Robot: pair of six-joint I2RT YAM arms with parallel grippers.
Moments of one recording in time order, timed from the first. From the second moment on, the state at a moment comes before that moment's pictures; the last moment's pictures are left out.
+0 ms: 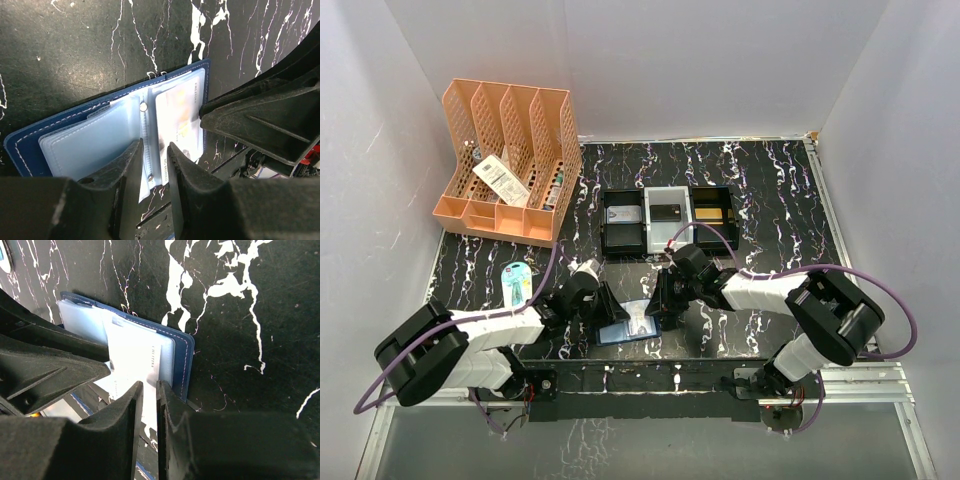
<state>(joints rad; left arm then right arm) -0.86 1.24 0.34 0.12 0.07 -1.08 0.75 1.51 0.59 0.07 -0.37 0.82</state>
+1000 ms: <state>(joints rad) -0.86 1.15 0.26 0.23 0.07 -1.13 0.75 1.53 0.59 0.11 -0.39 0.84</state>
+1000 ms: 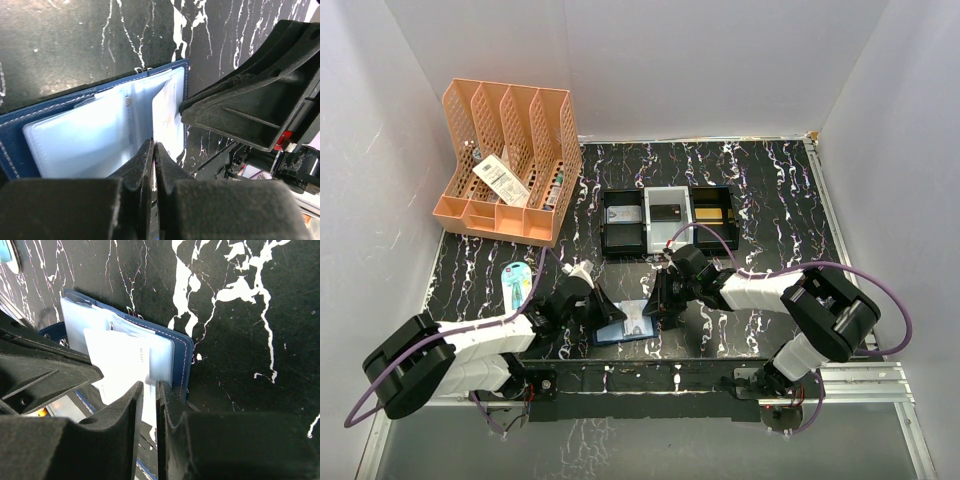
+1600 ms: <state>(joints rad) -0.86 1.07 0.26 0.10 0.02 -1.12 0.76 1.54 0.67 0.00 -0.41 0.77</state>
